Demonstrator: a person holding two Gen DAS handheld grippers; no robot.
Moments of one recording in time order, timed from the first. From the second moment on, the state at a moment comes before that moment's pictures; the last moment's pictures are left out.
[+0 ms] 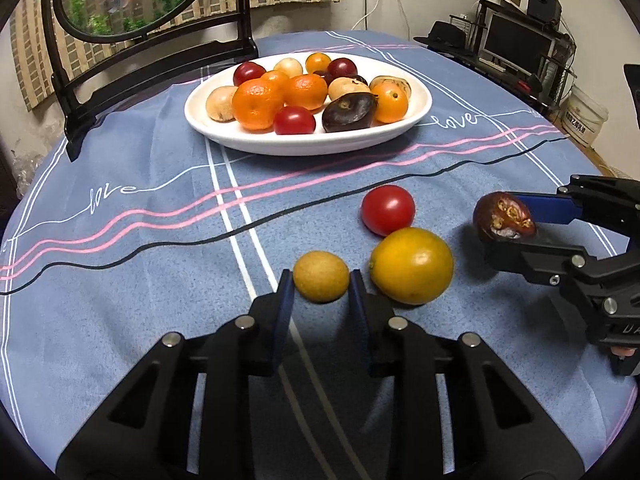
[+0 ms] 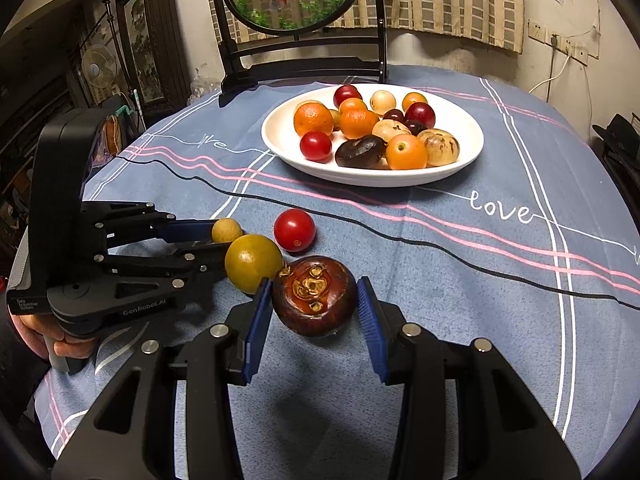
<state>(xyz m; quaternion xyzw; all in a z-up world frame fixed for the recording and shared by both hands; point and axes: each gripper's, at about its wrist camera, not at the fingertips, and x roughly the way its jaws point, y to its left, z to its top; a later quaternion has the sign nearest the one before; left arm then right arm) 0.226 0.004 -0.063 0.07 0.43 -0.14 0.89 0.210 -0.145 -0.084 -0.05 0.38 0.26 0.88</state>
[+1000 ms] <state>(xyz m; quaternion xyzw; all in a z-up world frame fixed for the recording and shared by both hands) 0.410 0.015 0.005 -0.02 0.39 -0.10 0.92 0.367 -0.151 -0.043 0.02 0.31 0.20 0.93</state>
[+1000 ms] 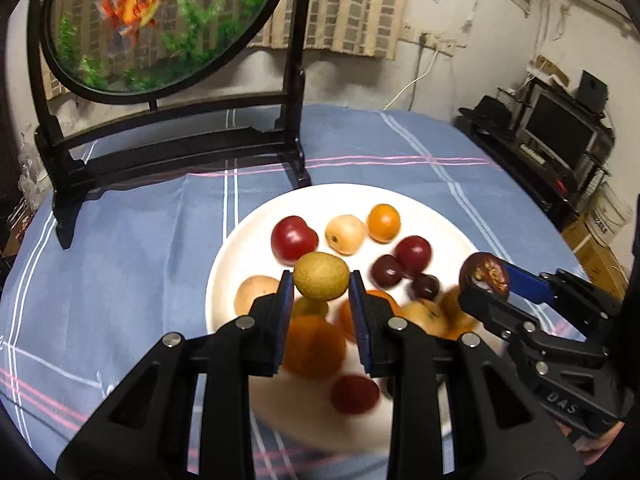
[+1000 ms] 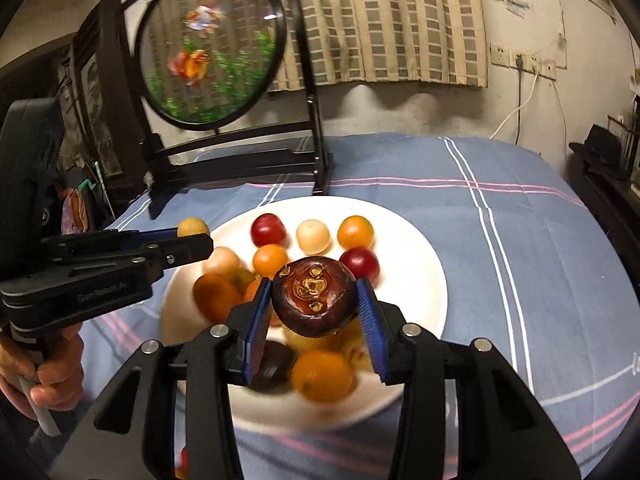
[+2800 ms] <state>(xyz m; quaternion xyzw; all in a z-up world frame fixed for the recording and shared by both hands) 0.193 0.061 -0.004 -0.06 0.31 0.00 0.95 0.275 -0.110 -0.096 0.06 0.44 0.29 0.85</state>
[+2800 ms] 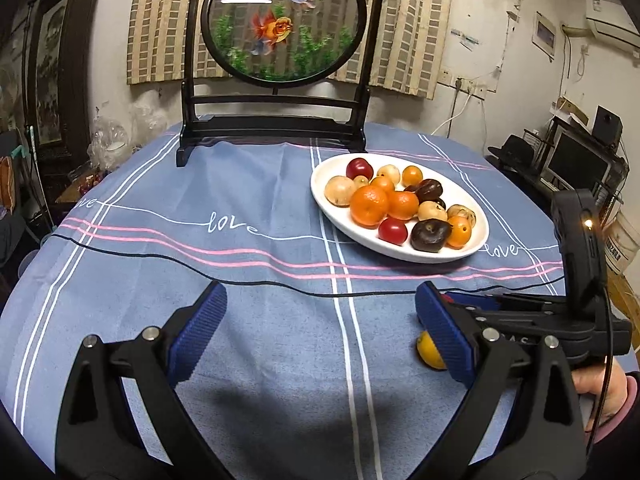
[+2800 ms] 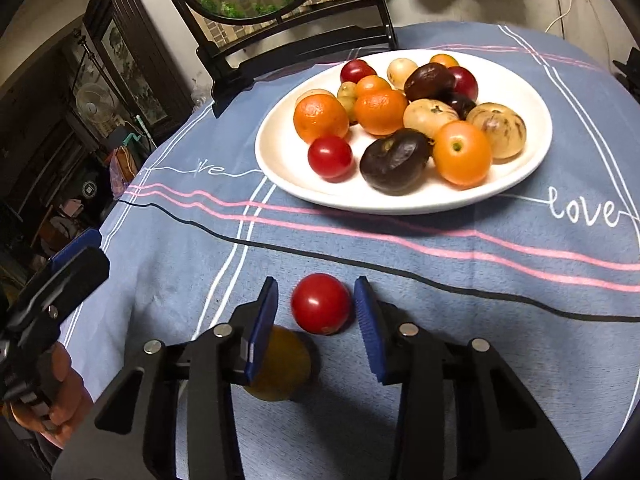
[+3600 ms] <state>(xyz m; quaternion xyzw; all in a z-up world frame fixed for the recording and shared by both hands) 0.204 -0.036 -0.038 0.08 0.36 -0.15 0.92 0.256 -0.179 -0.065 0.11 0.40 0.24 0.88</state>
